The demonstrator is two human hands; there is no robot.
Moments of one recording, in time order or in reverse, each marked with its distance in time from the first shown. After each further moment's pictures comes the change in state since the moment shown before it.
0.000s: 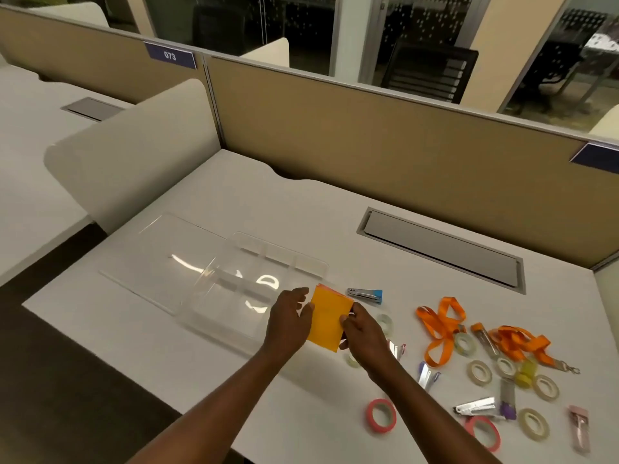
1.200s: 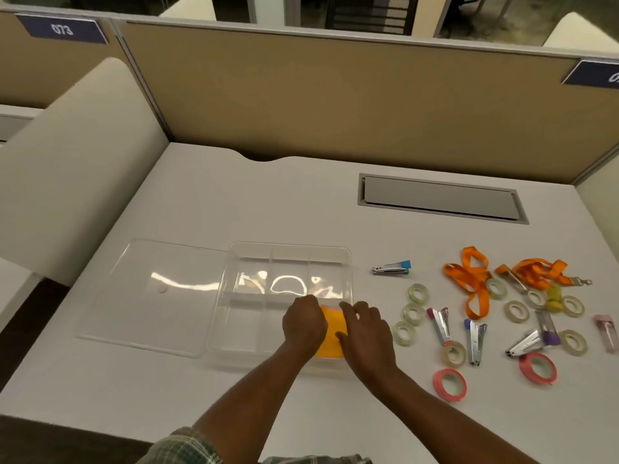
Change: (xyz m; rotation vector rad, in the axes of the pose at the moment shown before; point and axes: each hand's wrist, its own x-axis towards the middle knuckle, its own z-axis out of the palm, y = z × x) left_hand 0.087 -0.084 -0.023 0.674 -0.277 0.088; right_hand 0.030 0.000 0.131 -0.923 0.285 -0.047
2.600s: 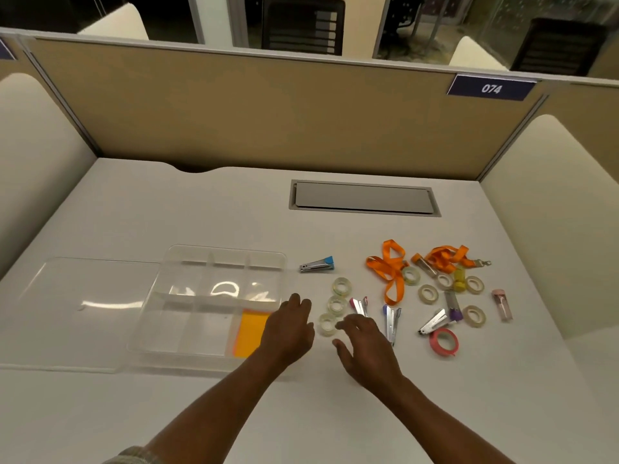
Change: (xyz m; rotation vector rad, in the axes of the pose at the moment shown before) left_hand -0.050 0.094 0.038 0.136 -0.010 0.504; right_hand -0.072 0.151 -0.029 0.164 0.131 -0.025
